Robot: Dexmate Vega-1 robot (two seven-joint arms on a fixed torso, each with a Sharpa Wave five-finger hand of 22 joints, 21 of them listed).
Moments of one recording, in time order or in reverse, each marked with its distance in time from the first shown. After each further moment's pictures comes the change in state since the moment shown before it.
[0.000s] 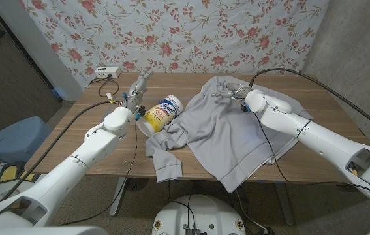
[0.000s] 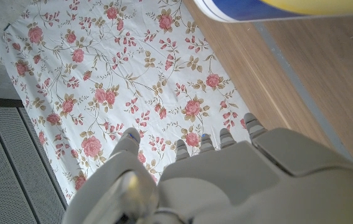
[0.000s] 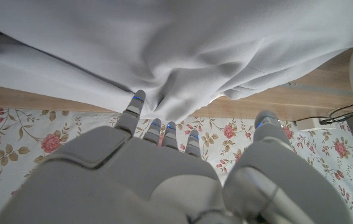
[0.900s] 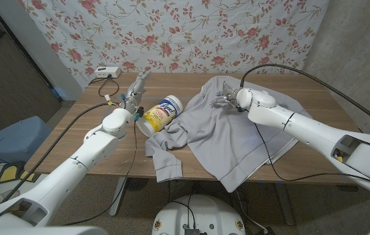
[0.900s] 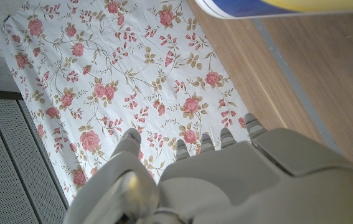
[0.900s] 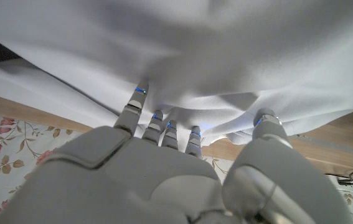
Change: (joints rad) left arm 0.009 -0.009 -0.013 0.023 -0.017 -0.034 -0.013; left_hand -0.016 0.016 -0.004 -0.004 0.000 -0.017 0.027 -0.007 0.000 -0.004 0.004 0.000 0.004 0.000 0.011 0.000 0.000 0.000 0.000 -0.008 0.004; right arm 0.141 0.064 -0.168 0.063 -0.098 -0.181 0.204; right_hand 0.068 0.016 -0.016 0.011 0.023 0.037 0.001 0.016 0.001 0.057 -0.009 0.022 0.005 0.156 -0.015 0.033 0.000 0.215 -0.023 0.051 0.005
